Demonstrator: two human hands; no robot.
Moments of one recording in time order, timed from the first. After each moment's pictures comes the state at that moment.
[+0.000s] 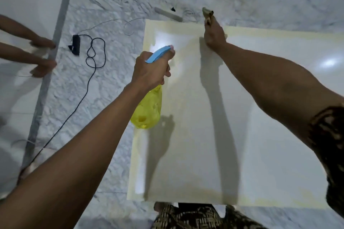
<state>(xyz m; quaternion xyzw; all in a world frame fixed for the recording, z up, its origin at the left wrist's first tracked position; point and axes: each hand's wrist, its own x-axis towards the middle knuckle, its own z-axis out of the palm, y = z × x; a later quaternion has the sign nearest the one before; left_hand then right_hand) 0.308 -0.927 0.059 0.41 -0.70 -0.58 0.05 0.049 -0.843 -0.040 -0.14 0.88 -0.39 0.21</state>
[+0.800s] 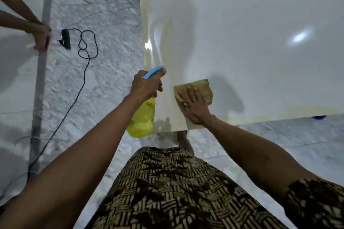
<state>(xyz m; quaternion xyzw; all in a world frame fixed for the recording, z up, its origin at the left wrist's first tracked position) 0.525 -0.865 0.032 0.41 -0.72 -0.56 -0.06 0.463 -0.646 -0.131 -0.35 0.90 -0.04 0.24</state>
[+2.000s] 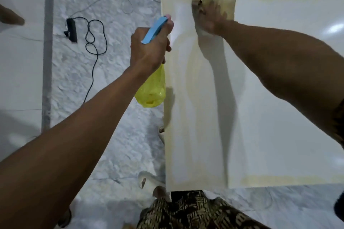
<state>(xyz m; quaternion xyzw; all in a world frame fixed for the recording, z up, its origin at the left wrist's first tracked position) 0.338 -1.022 0.009 0.37 -0.72 -0.58 0.11 0.089 -0.917 -0.111 -0.23 0.93 -0.14 0.24</state>
